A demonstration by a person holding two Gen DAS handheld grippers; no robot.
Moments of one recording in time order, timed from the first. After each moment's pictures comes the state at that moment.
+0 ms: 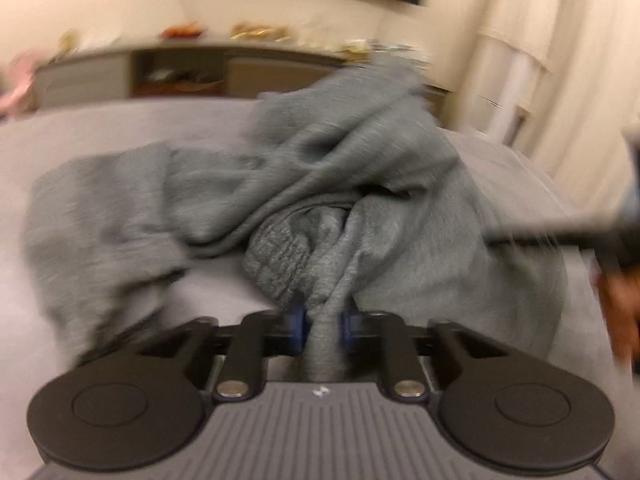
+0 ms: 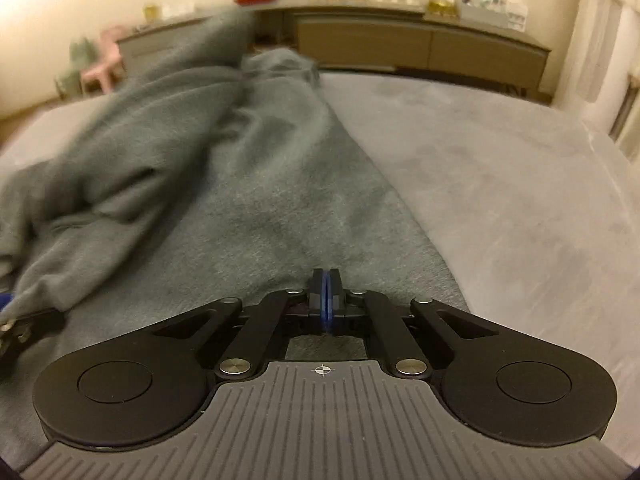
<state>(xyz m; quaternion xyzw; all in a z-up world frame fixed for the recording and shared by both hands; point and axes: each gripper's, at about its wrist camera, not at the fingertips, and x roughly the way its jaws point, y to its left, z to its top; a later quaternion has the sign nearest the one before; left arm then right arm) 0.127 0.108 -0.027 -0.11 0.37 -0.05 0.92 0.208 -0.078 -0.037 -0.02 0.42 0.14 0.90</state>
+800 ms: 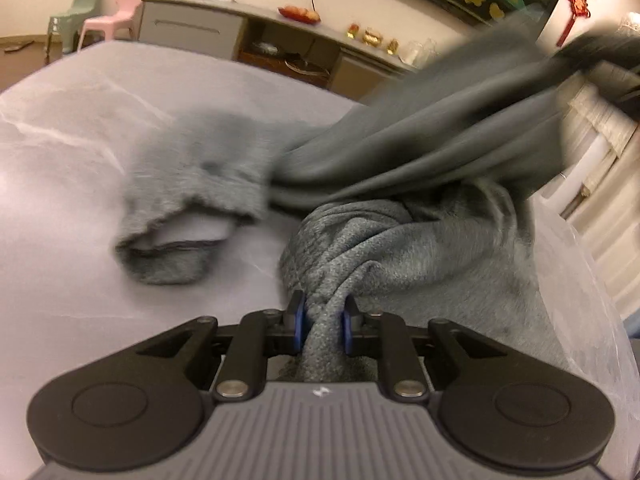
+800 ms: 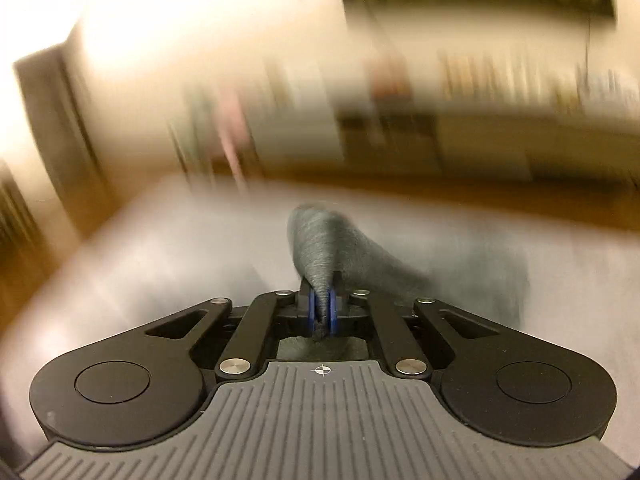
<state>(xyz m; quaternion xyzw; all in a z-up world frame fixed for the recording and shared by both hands) 0.073 0.195 -0.015 -0.18 0.38 0.02 0.91 0.221 0.032 0.121 0.07 0.23 0.29 0.93</state>
